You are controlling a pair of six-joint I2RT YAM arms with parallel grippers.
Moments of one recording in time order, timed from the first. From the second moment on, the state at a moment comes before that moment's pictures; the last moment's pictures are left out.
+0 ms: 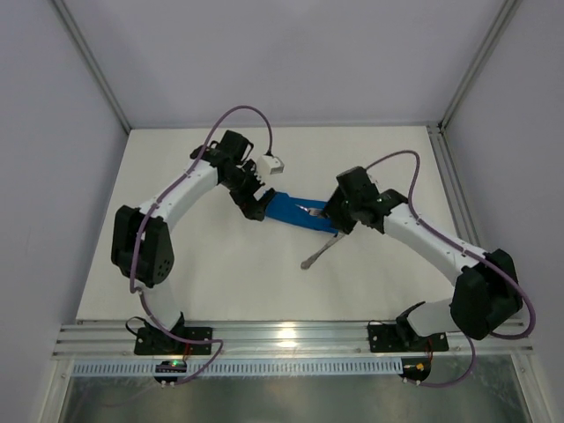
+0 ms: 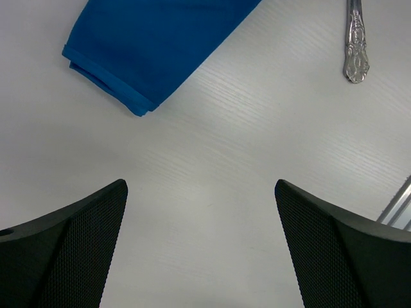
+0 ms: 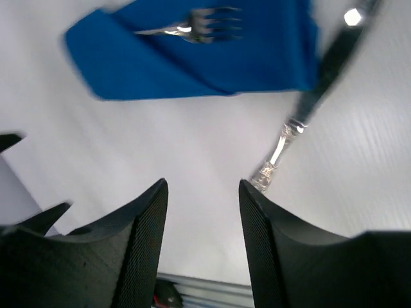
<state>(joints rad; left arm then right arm) -0.44 1.81 1.55 -0.90 0.41 0.53 0.53 1.40 0.95 -0.59 0.06 1.24</state>
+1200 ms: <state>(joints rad) -0.21 1.69 1.52 -1.03 0.49 0.58 0.75 1.82 1.15 -0.82 -0.03 -1.13</state>
